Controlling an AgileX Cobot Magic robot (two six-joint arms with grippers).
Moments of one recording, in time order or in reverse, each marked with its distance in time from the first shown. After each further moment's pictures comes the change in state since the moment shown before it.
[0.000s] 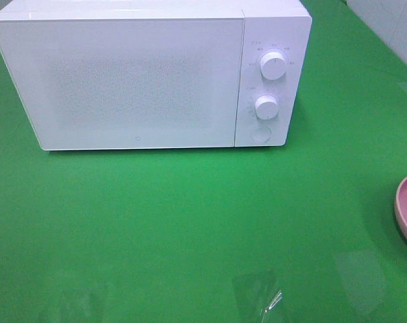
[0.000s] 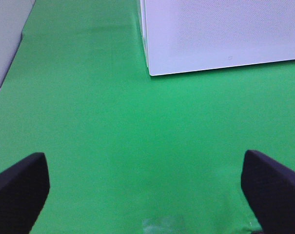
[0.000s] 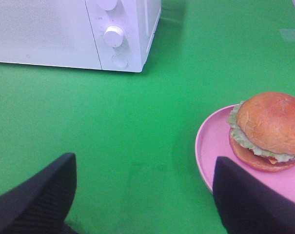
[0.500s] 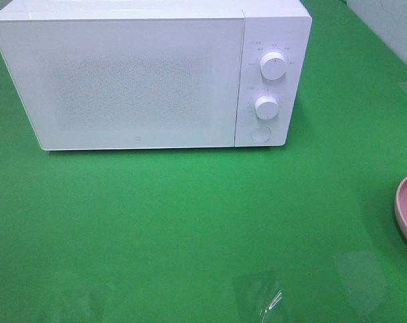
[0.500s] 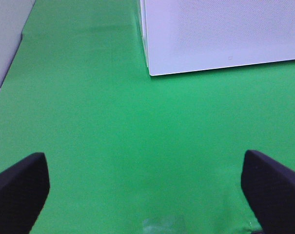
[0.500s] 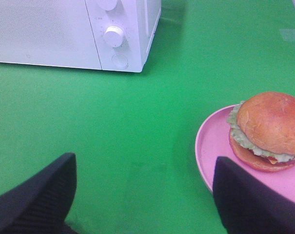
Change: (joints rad) left arm 0.000 0.000 0.000 0.000 0.000 0.000; right arm 0.000 0.000 0.000 0.000 0.000 0.000
